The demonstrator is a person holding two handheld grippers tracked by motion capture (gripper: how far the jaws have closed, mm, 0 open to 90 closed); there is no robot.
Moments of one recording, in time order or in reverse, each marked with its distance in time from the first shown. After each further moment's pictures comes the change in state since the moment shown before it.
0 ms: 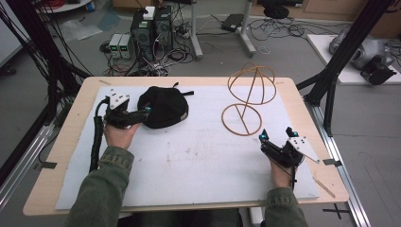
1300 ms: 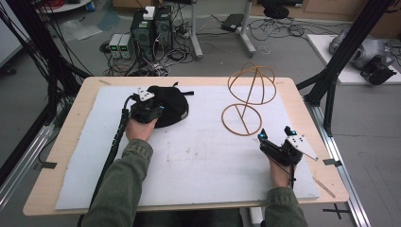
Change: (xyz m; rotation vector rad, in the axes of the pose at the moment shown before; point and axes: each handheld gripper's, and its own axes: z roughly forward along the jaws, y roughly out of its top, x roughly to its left) left arm -0.020 -0.016 0.072 0.187 -0.014 0.020; right arm -0.001 -0.002 0.006 0.012 0.013 0.000
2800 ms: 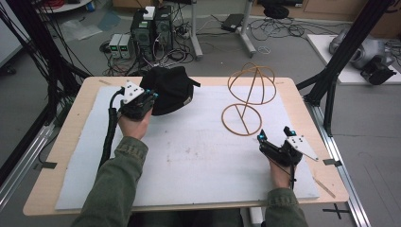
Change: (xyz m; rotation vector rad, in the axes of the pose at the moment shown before) left arm -0.008 0.033 -0.066 -0.331 -0.091 0.065; right arm 0.001 0.000 -0.002 0.003 0.023 -0.006
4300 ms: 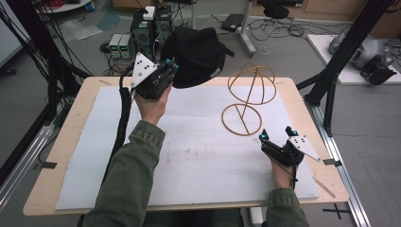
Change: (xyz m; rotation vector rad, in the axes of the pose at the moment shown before) left arm -0.050 0.096 0.006 -0.327 -0.136 0.030; right arm -0.005 0.001 -0.001 -0.013 -0.009 0.004
